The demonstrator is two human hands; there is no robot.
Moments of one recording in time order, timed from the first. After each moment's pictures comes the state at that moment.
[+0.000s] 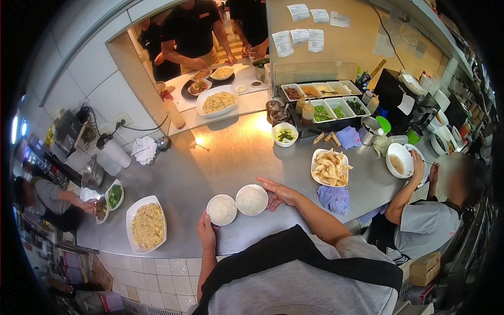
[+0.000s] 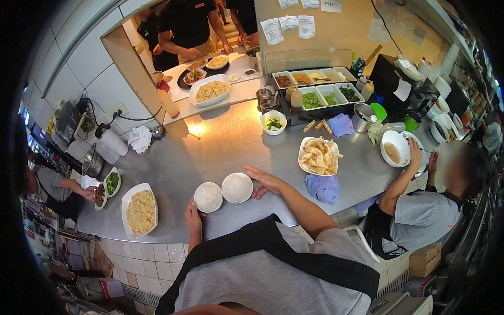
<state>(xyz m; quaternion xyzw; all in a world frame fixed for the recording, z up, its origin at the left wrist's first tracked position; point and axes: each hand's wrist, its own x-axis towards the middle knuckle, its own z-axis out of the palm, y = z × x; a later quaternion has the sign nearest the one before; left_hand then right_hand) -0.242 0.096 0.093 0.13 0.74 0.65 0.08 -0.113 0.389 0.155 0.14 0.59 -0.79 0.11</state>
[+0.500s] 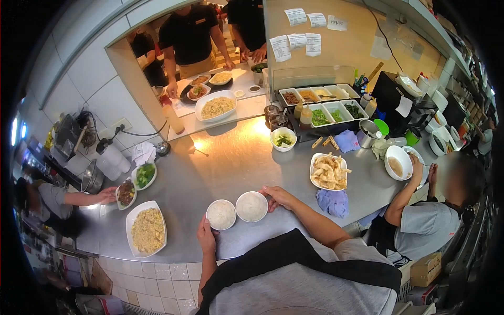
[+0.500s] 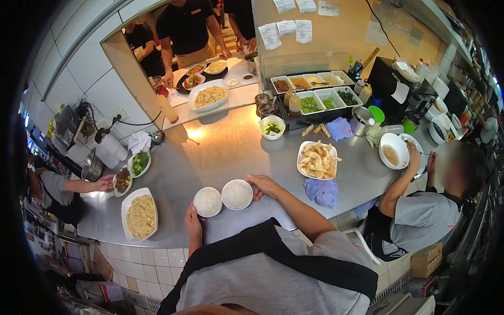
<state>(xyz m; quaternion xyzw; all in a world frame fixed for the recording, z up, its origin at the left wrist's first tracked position) -0.244 0.094 0.089 0.13 0.74 0.65 0.09 -0.128 0.394 0.112 0.19 0.61 -0.77 0.05</state>
